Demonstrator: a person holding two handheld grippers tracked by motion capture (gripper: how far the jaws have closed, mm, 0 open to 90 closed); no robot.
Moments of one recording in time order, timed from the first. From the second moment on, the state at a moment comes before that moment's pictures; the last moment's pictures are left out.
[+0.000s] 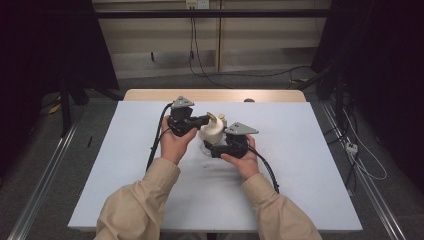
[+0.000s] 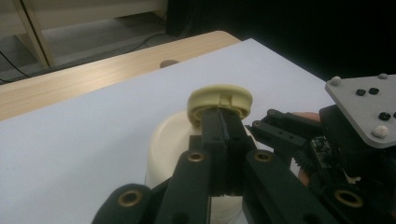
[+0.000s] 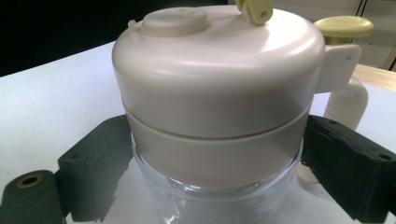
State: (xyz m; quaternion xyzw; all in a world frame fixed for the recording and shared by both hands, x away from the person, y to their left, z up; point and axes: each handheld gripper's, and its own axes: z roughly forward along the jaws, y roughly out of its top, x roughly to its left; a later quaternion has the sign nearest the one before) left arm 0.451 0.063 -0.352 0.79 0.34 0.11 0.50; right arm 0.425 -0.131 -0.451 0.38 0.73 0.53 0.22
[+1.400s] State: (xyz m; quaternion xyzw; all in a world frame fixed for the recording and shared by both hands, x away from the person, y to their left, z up) left arm 0.465 0.050 -0.350 0.79 0.34 0.11 0.50; right arm 0.424 -0.131 -0.450 0.38 0.73 0.53 0.22
